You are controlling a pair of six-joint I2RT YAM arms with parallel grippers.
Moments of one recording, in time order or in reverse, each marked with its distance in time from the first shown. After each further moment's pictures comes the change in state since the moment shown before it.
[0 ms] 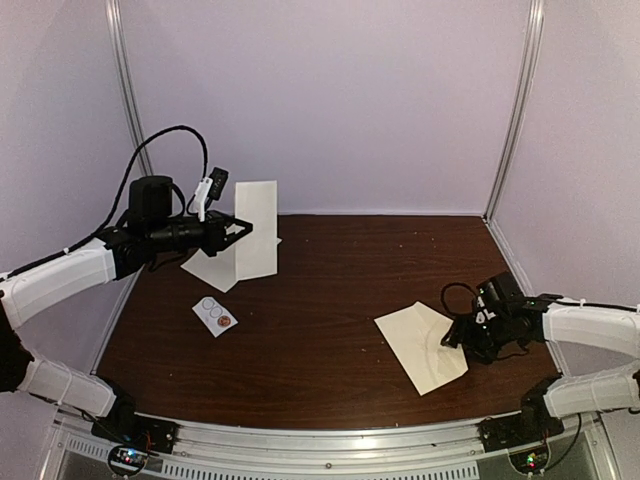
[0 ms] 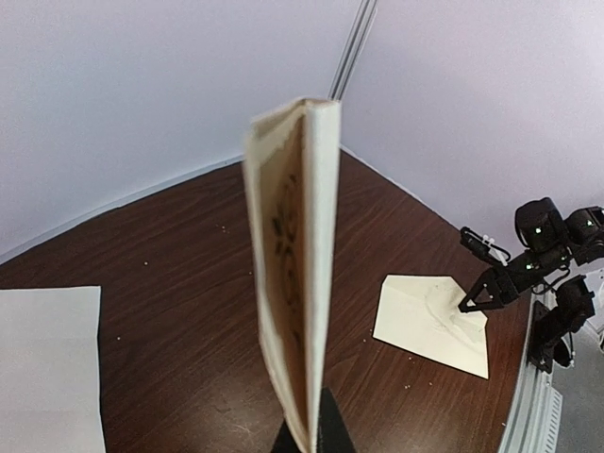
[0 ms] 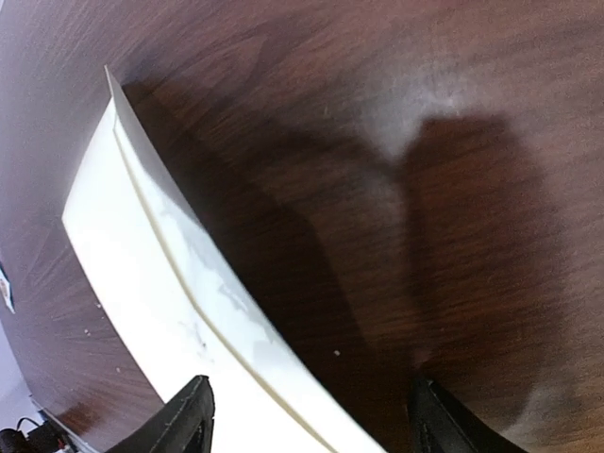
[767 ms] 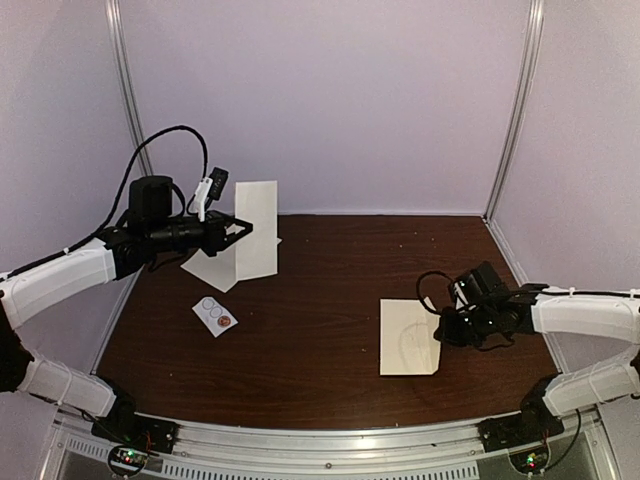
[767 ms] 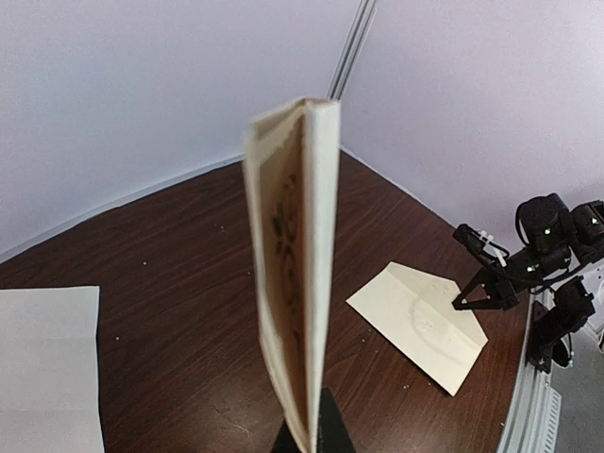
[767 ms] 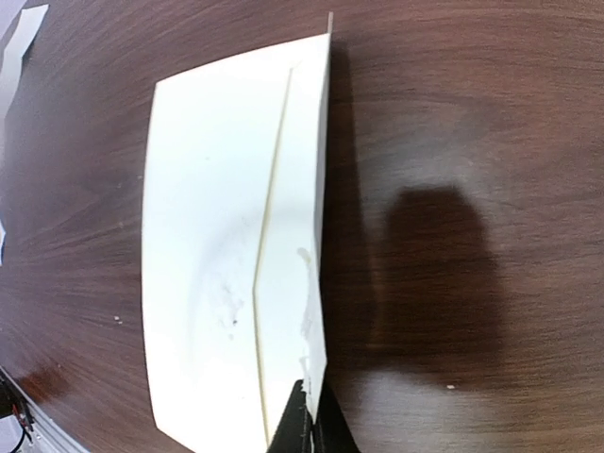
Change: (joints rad) left arm 0.000 0.000 0.000 0.000 0.003 -0.002; right arm 0.151 0.111 0.129 0.042 0.105 -0.119
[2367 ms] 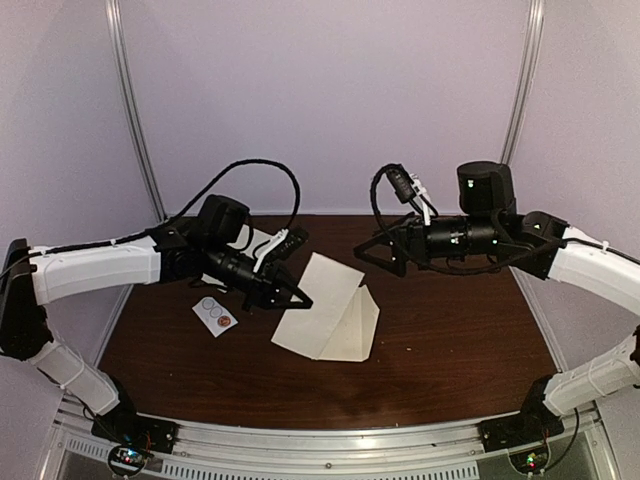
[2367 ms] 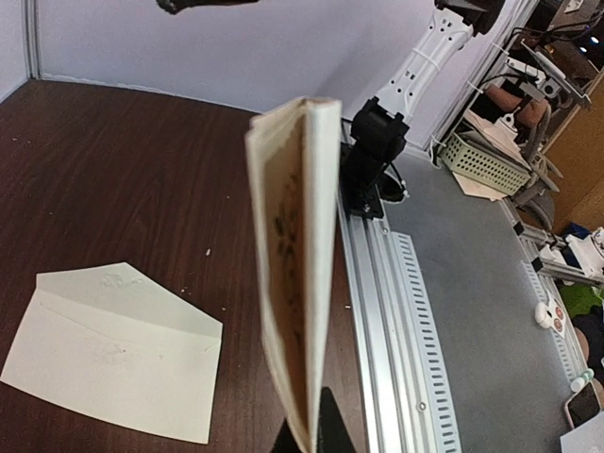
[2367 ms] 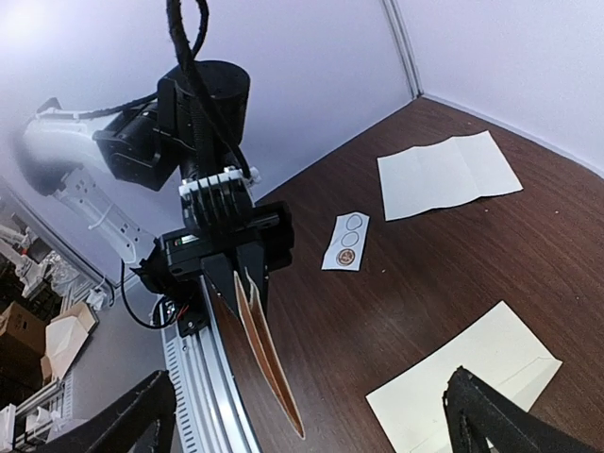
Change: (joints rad) left arm -0.306 0.209 0.135 -0.235 0.370 0.312; right arm 0.235 0.028 0.583 0.125 -0.363 -0.448
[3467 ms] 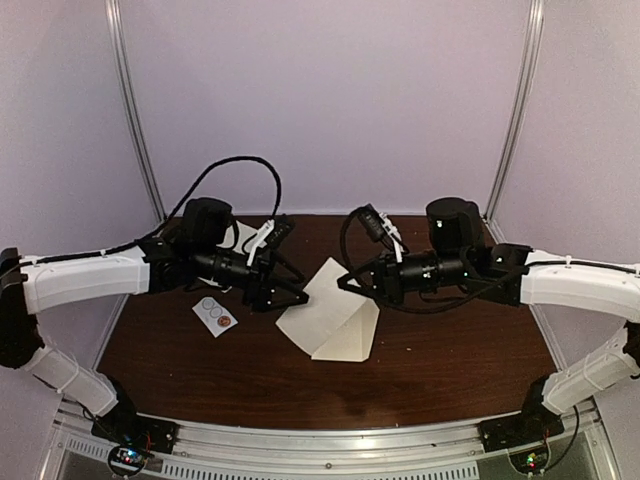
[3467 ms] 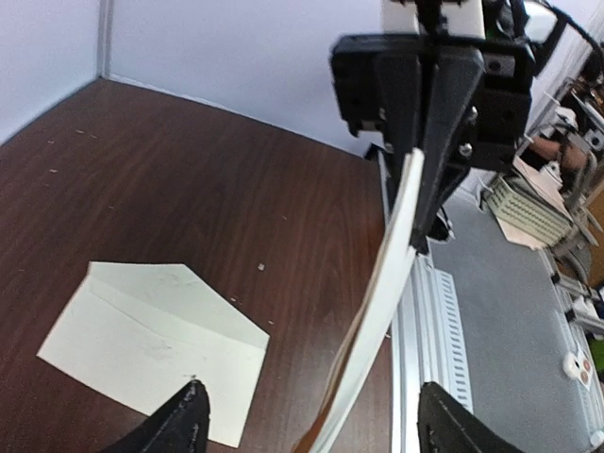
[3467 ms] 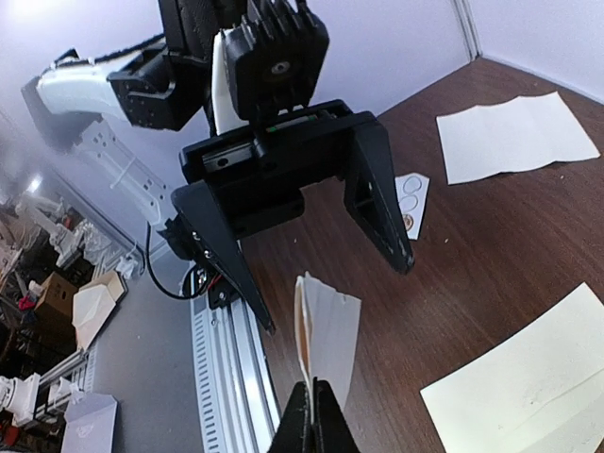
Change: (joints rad) left arm -0.003 -0.012 -0.074 0.145 -0.083 -0.133; right arm 0.097 0.121 -0.120 0.197 -0.112 0.026
